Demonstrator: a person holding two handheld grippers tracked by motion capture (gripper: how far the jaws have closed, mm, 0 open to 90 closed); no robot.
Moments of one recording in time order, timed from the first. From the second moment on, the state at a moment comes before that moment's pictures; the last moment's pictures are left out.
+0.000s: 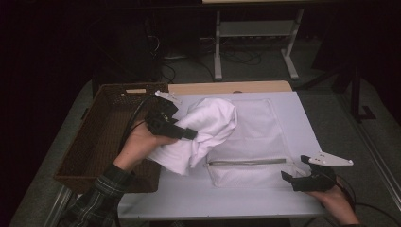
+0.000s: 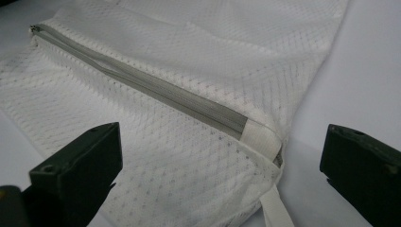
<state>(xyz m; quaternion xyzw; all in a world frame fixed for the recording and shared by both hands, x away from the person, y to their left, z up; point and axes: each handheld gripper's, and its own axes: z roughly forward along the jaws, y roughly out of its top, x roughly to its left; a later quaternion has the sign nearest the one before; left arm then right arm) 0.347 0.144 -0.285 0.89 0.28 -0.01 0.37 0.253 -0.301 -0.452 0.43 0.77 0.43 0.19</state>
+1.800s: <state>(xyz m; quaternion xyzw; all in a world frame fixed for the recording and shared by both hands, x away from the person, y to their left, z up) 0.264 0.120 -0.385 0.89 0.30 0.01 0.35 0.275 -0.273 -0.435 0.37 0.80 0.46 0.11</state>
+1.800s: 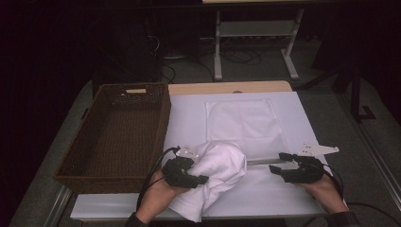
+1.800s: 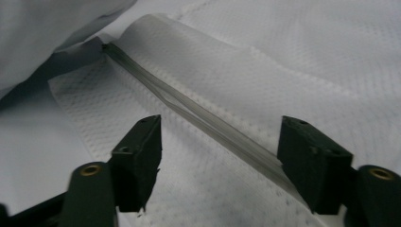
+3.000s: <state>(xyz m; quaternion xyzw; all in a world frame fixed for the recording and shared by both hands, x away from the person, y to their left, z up) 0.267 0.115 -0.407 0.89 0.31 -0.01 0.34 0.322 -0.204 -0.460 0.26 0.87 0.41 0.08</state>
